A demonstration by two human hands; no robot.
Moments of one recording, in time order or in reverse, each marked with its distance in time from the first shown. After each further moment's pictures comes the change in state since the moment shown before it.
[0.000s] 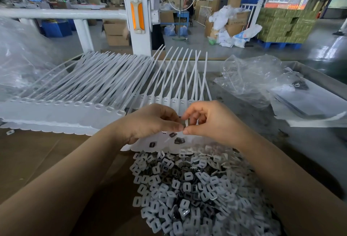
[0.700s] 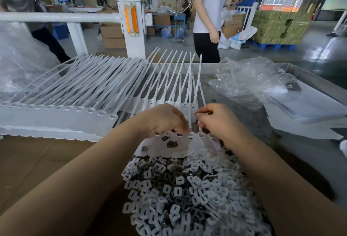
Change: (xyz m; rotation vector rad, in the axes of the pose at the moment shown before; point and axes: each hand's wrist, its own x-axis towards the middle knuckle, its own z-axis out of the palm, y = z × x) left_hand 0.035 0.030 0.025 0.027 0.017 -0.216; right_hand 0.007 0.023 0.000 0.105 0.270 0.386
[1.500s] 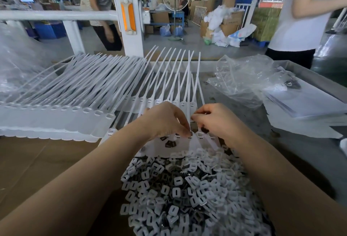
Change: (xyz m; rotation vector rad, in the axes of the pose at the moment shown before) left_hand -0.002 -0.001 0.007 0.156 0.123 0.105; right_hand 0.002 0.000 -0.006 -0.038 -0.101 0.002
